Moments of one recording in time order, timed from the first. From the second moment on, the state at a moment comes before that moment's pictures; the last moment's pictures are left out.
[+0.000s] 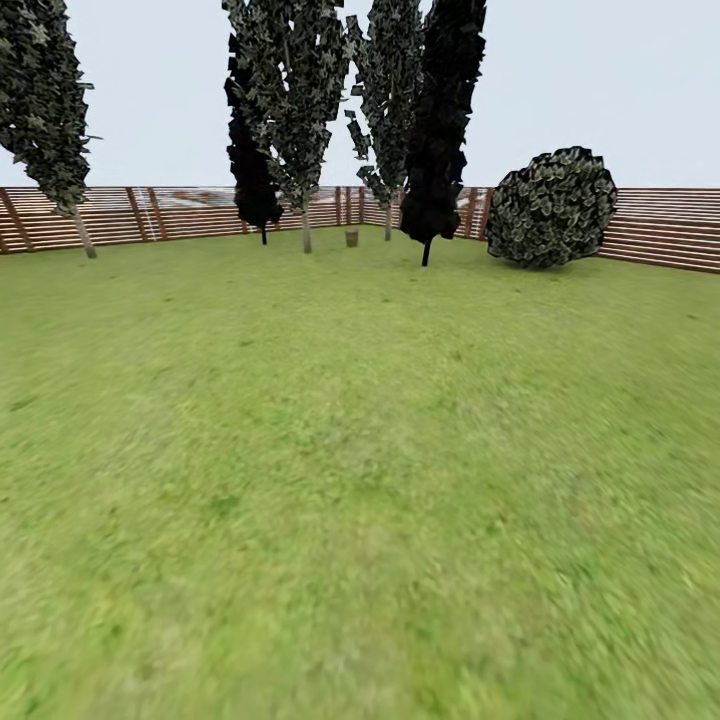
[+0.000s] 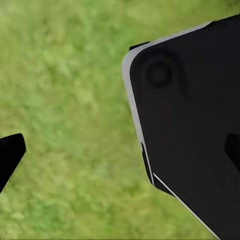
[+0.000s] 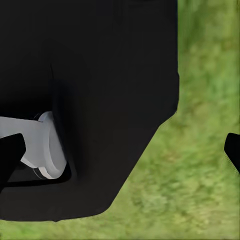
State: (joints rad) left arm 0.00 0.08 -0.10 0.00 -0.16 -0.36 0.07; right arm 0.01 0.04 -0.07 0.02 -0.04 -0.10 0.00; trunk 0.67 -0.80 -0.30
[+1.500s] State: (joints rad) left arm 0.00 0.08 -0.10 0.00 -0.16 -0.36 0.07; right arm 0.01 0.04 -0.07 0.02 -0.04 -0.10 0.00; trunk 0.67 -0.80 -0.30
